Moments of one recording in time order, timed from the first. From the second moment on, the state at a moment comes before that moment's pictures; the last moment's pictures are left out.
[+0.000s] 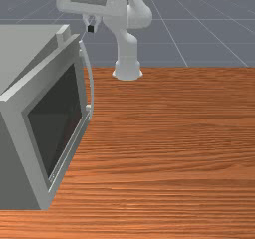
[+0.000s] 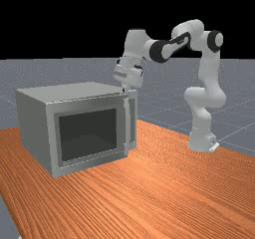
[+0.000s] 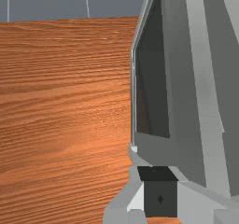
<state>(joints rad) 0.02 -0.15 -0.18 -2.05 -0.13 2.08 0.81</state>
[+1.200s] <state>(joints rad) -0.17 -0.05 -0.14 -2.06 -0.16 2.26 0.91</state>
